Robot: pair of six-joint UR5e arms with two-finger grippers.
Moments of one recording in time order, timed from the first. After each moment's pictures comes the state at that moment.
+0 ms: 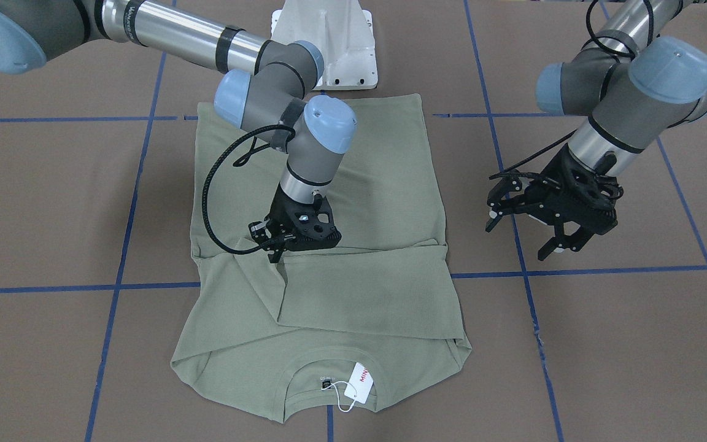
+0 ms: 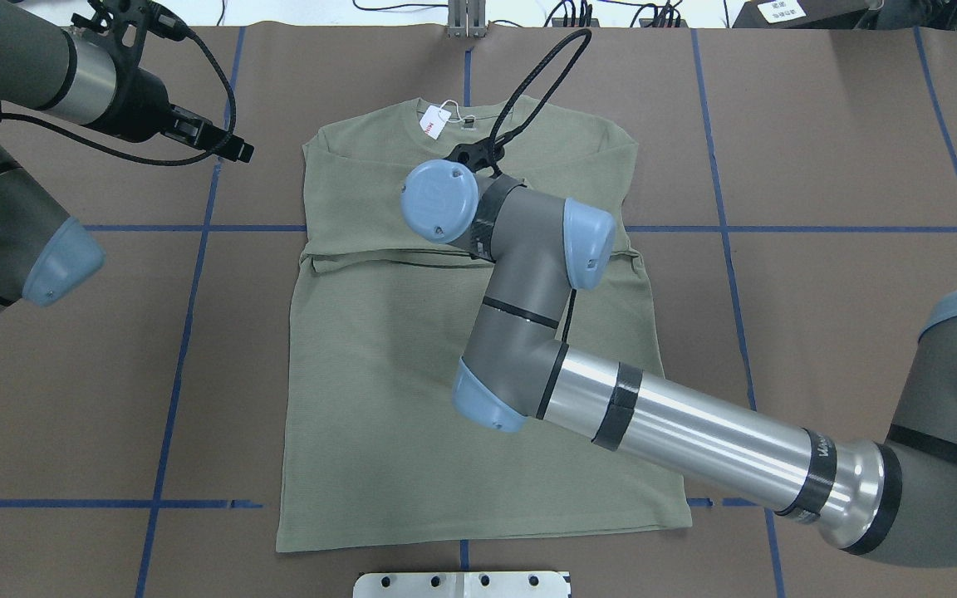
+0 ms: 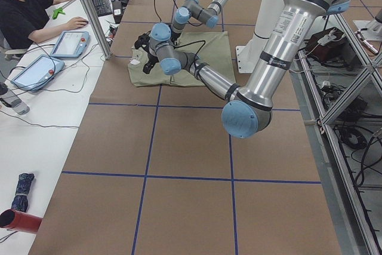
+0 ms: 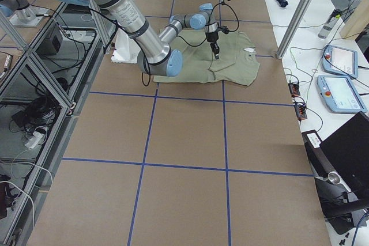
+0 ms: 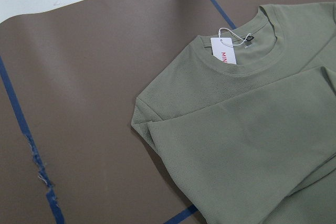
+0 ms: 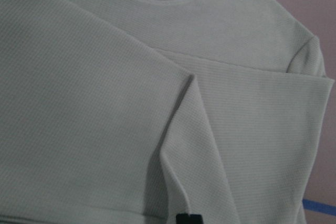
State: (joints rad) left arm -0.97 -2.00 -1.66 -2.13 -2.13 -0.59; right arm 0.56 -0.65 1.30 -1.74 1.49 0.82
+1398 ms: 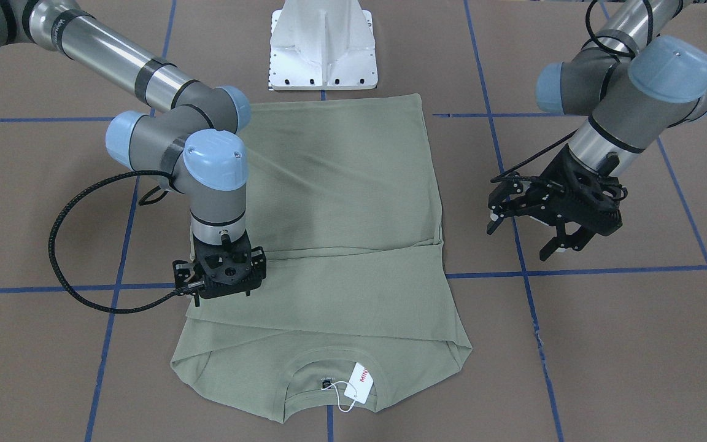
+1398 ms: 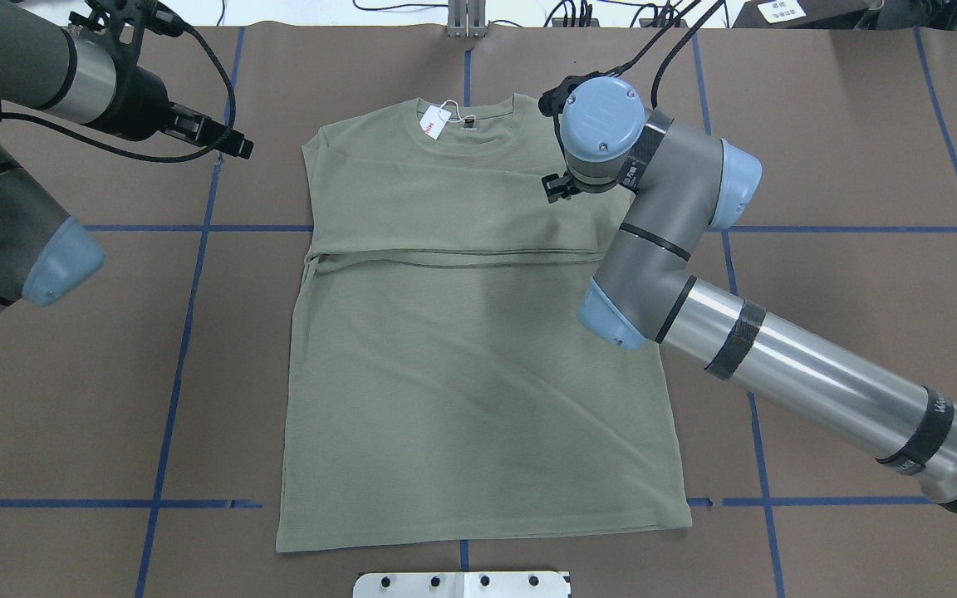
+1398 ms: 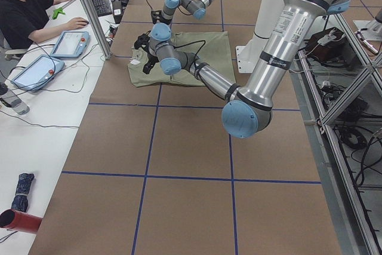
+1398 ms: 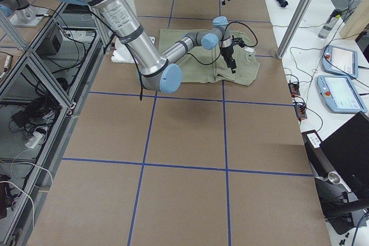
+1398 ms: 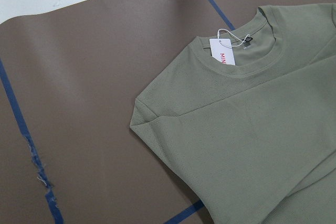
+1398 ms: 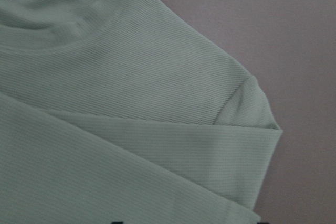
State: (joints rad) left arm -0.97 -2.00 -1.66 -2.13 -2.12 -0.68; right arm 0.70 -0.81 1.35 -1.36 1.69 0.80
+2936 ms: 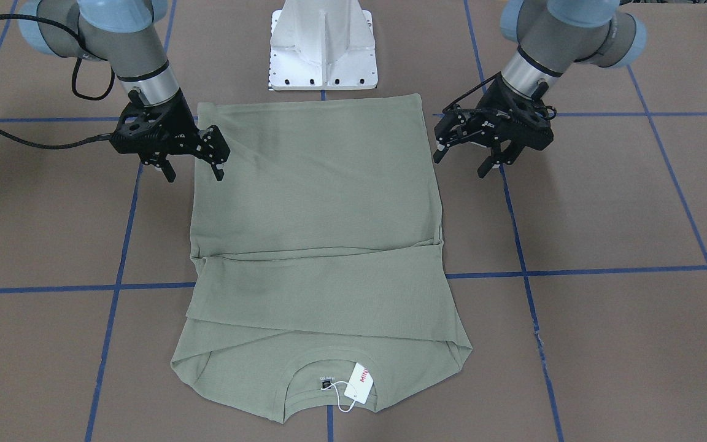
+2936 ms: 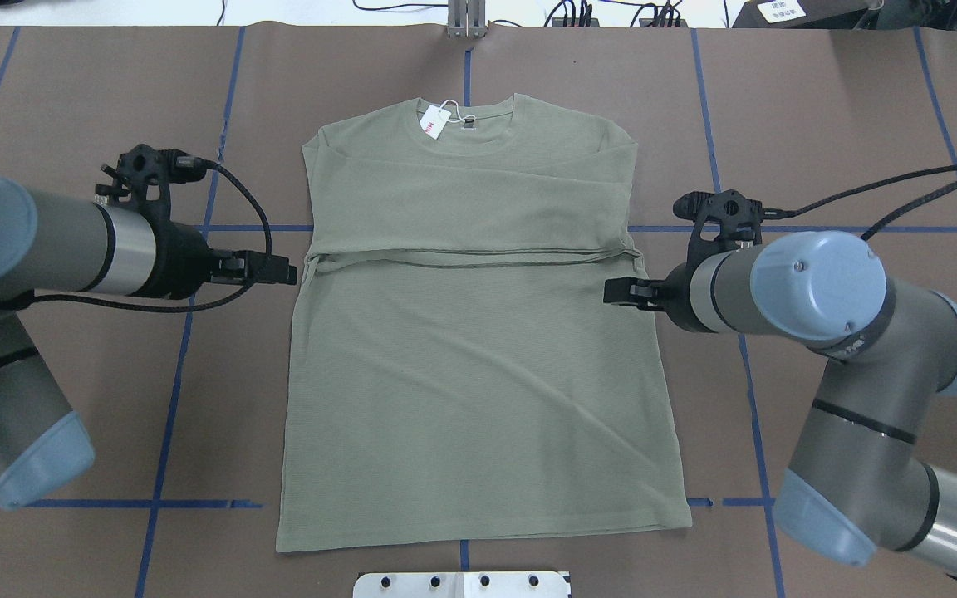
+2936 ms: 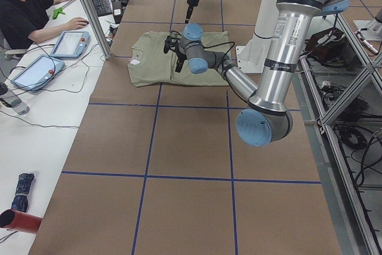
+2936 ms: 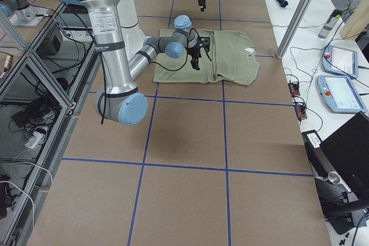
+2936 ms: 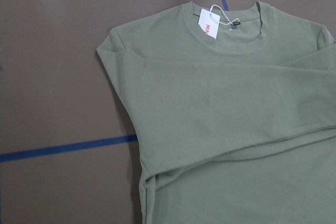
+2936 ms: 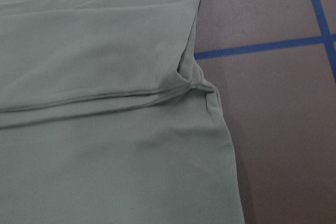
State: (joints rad) left arm -0.64 -1.79 -1.96 -2.13 -1.90 -1.18; right arm 0.50 -1.35 2.02 -1.32 1.65 1.36
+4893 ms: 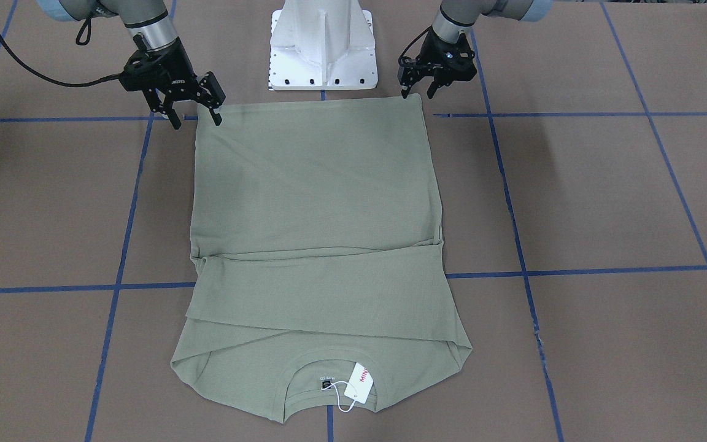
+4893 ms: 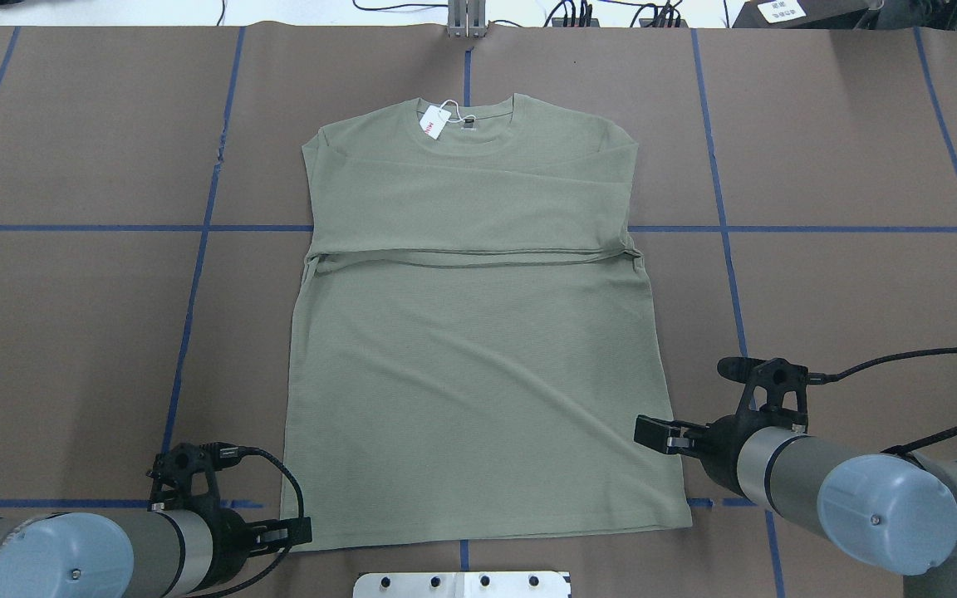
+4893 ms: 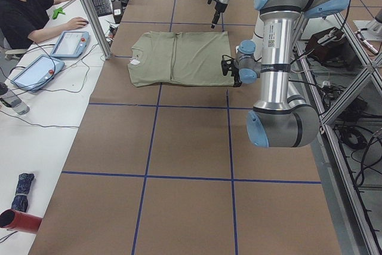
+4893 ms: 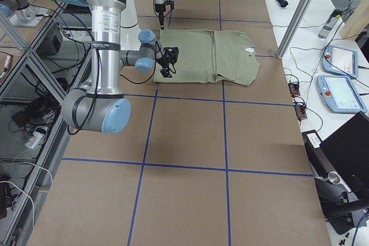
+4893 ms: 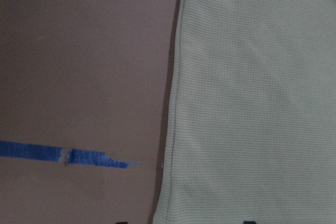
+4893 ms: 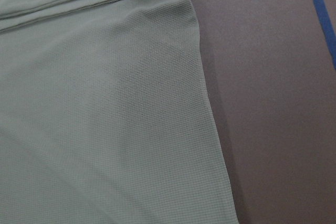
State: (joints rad) left arm -0.07 -1.62 -2.06 -2.04 -1.56 -1.68; right arm 0.19 -1.64 2.14 -1.08 1.37 1.56
